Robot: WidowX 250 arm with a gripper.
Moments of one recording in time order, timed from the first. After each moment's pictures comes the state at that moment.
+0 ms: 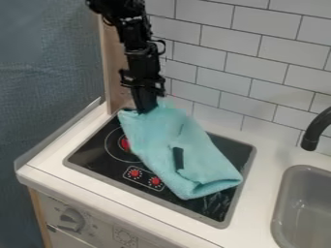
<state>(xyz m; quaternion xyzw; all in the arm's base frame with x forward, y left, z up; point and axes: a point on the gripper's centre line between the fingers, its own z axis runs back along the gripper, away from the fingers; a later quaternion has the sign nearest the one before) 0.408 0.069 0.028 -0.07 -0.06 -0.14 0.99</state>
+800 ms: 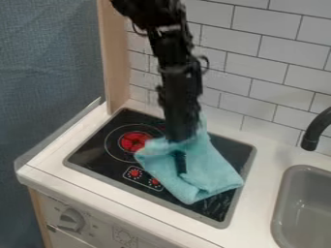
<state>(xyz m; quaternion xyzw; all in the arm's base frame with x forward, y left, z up) 0.340 -0.027 0.037 -0.08 -0.06 -0.30 0.95</state>
